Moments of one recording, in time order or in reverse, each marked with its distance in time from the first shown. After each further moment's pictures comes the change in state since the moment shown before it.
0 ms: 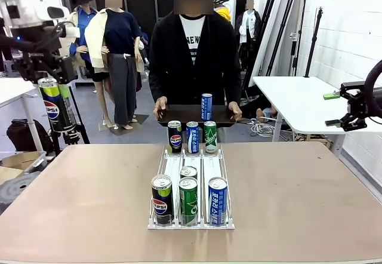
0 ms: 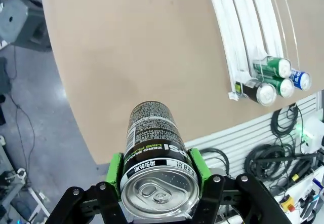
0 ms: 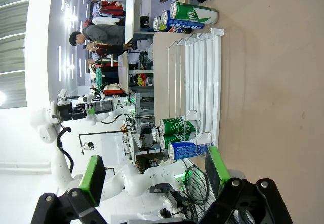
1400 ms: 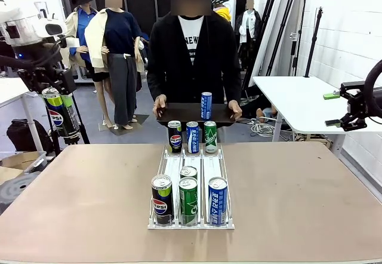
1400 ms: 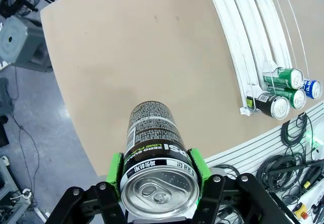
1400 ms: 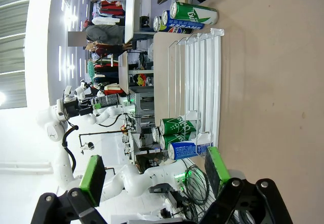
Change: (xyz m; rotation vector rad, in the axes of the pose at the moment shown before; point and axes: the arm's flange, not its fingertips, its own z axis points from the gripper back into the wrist) left arm 0.004 0.014 -0.031 -0.004 -0.075 -0.045; right arm 0.000 0.000 0.000 0.000 0.000 0.000
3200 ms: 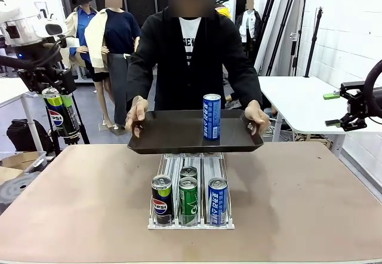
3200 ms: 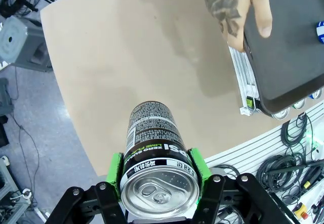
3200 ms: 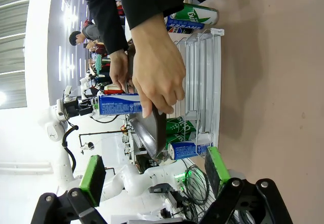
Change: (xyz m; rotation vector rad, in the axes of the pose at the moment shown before) left arm 0.000 0.000 0.000 0.000 0.000 0.000; right arm 0.000 0.000 0.000 0.000 0.000 0.000
